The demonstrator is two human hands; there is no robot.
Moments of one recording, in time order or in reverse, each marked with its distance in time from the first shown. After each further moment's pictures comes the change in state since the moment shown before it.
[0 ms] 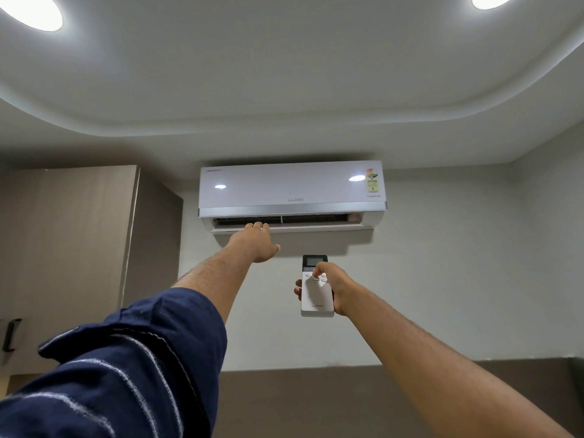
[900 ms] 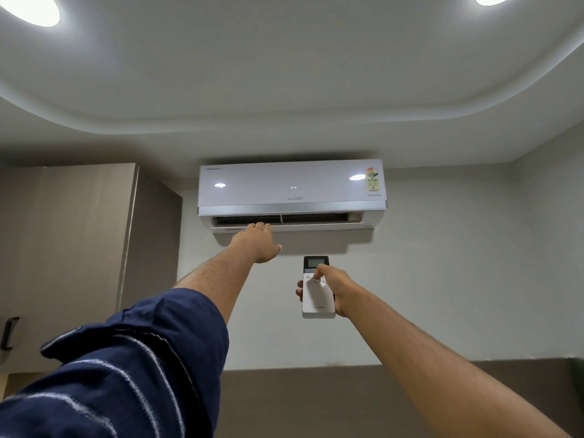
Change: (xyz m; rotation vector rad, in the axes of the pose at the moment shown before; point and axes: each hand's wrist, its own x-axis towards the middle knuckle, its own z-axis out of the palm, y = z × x) left_hand 0.002 0.007 0.005 0.013 0.012 0.003; right_hand 0.011 0.005 -0.006 -0.013 0.018 -0.024
